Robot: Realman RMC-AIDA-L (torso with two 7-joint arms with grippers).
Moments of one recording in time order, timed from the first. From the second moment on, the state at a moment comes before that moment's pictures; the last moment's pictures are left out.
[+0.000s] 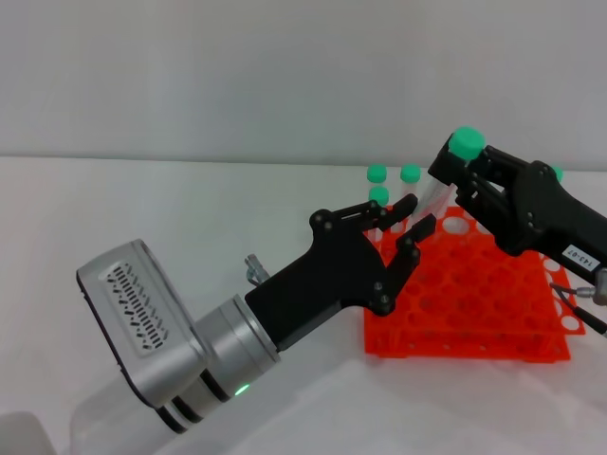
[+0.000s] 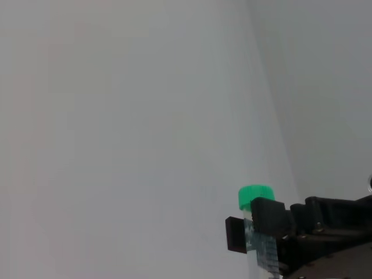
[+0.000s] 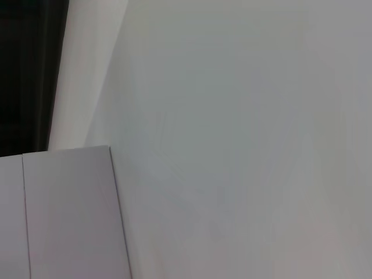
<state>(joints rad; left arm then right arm) -0.63 -2.09 2.84 0.28 -0.79 1.43 -0.15 0.60 1.99 -1.74 -0.32 -0.39 -1.56 0.96</state>
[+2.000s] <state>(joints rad) -0.22 -2.09 2.58 0.28 -1.03 1.54 -0.07 0.67 2.03 -1.91 -0.44 -0.06 -1.00 0.71</state>
